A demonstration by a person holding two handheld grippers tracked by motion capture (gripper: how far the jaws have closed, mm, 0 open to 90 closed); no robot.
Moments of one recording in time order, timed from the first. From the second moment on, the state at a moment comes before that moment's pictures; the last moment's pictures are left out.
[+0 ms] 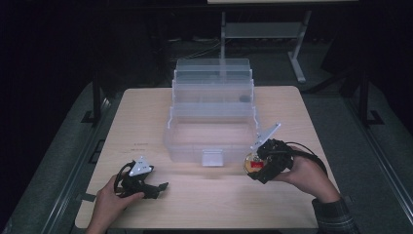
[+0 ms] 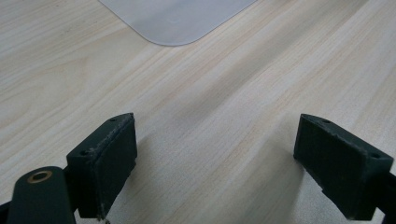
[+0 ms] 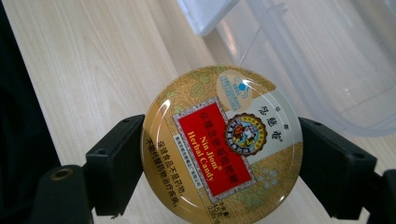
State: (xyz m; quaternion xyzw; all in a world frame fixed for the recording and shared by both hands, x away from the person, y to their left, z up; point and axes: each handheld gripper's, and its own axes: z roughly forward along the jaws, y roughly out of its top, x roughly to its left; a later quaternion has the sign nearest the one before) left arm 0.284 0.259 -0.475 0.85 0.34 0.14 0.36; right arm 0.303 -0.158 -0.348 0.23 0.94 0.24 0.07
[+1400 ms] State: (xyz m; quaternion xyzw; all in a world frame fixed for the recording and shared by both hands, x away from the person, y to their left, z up) left arm 0.284 0.259 -0.475 0.86 0.34 0.15 0.36; right arm 0.376 -0.158 -0.331 0.28 0.92 0.24 0.09
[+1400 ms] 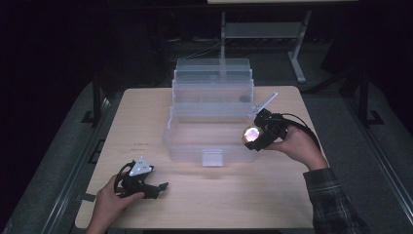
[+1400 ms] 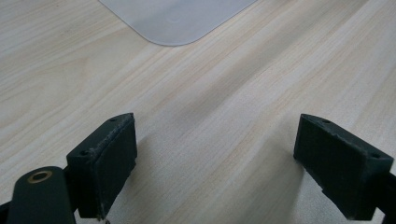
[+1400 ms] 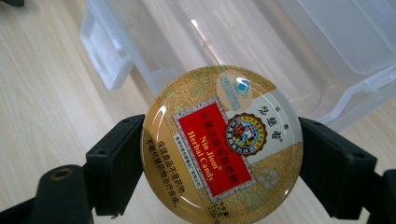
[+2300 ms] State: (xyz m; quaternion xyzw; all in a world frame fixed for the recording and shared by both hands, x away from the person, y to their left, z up) left arm 0.284 0.259 -0.475 0.85 0.34 0.15 0.36; right arm 0.410 -0.148 -0.347 0.30 0.92 0.22 0.08
